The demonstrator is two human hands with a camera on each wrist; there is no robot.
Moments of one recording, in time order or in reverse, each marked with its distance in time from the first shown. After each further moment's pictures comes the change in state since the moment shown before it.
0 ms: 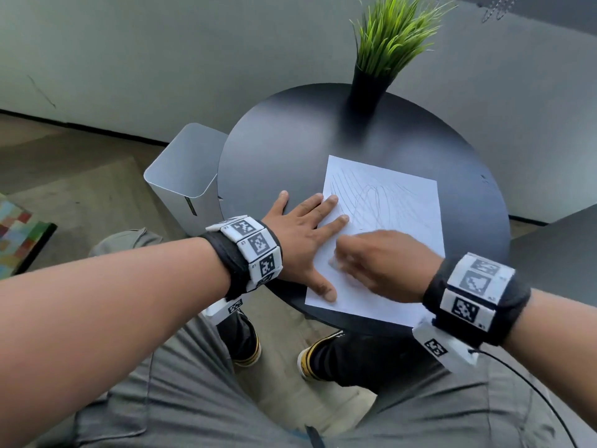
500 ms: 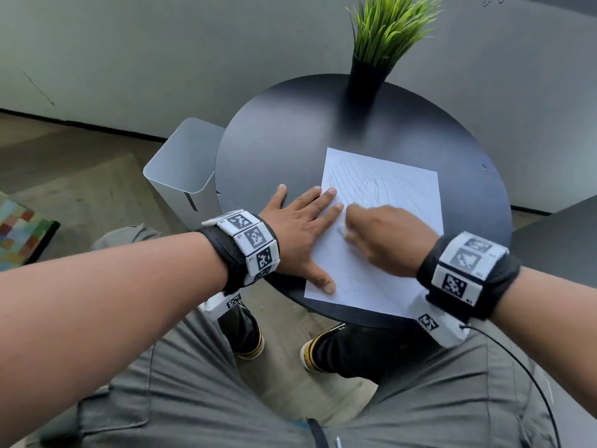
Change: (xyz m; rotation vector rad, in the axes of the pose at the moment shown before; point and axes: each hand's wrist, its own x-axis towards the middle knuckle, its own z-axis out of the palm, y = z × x) left_hand -0.002 -0.002 0.002 -0.011 0.017 -0.003; right_hand 0.014 0.012 -0.007 0.008 0.092 0.171
